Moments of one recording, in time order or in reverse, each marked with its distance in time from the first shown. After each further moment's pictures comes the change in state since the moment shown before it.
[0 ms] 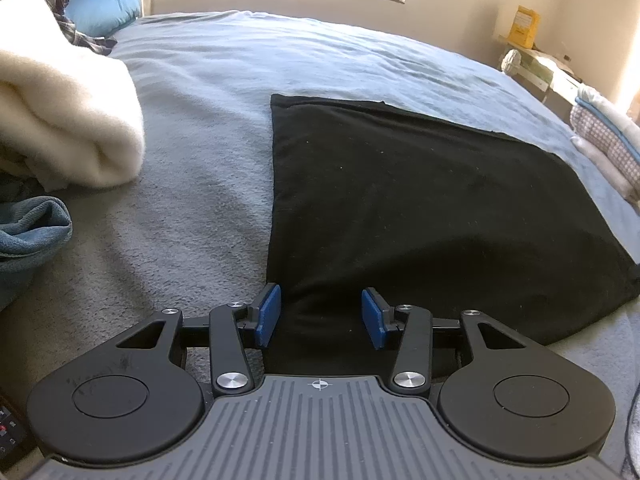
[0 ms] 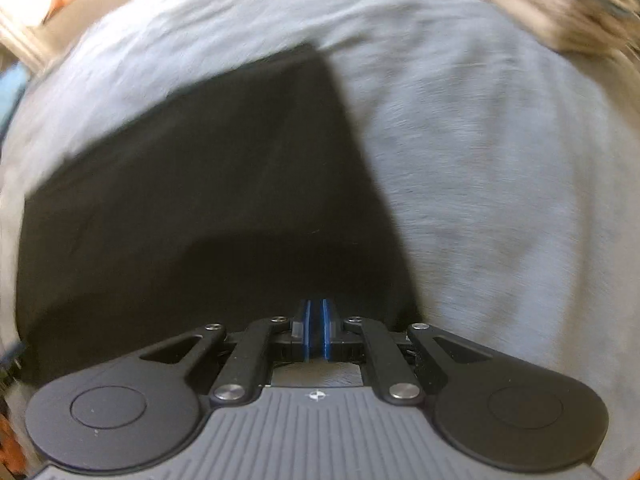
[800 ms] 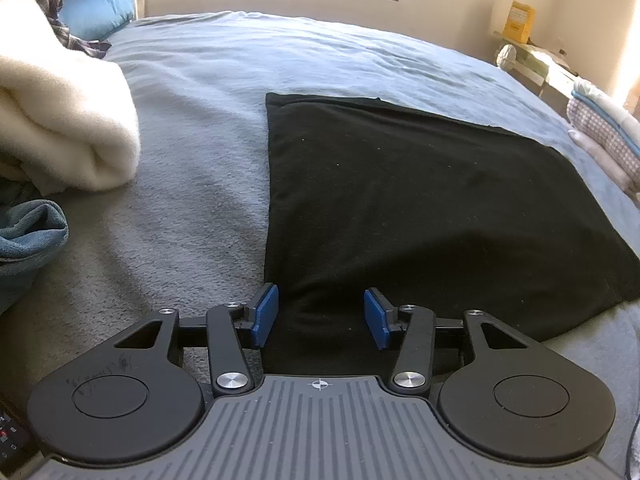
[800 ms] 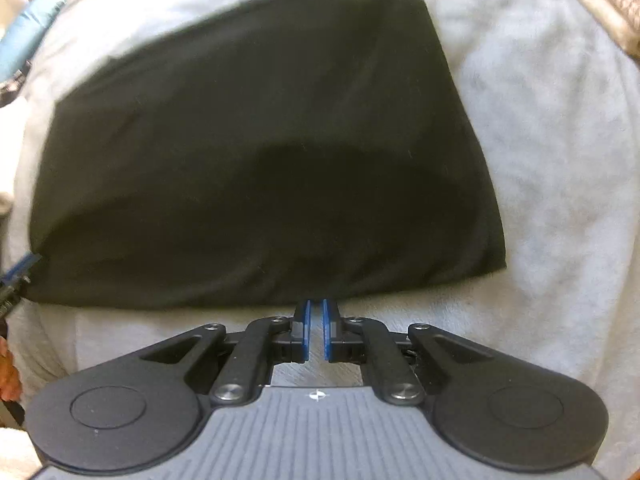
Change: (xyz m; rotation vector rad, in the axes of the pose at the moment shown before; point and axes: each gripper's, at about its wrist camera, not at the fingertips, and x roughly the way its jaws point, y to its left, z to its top) left arm 0.002 0.000 0.001 0.023 0.007 -0.006; right arm -0.023 0.049 -0.022 -0.121 0.085 0.079
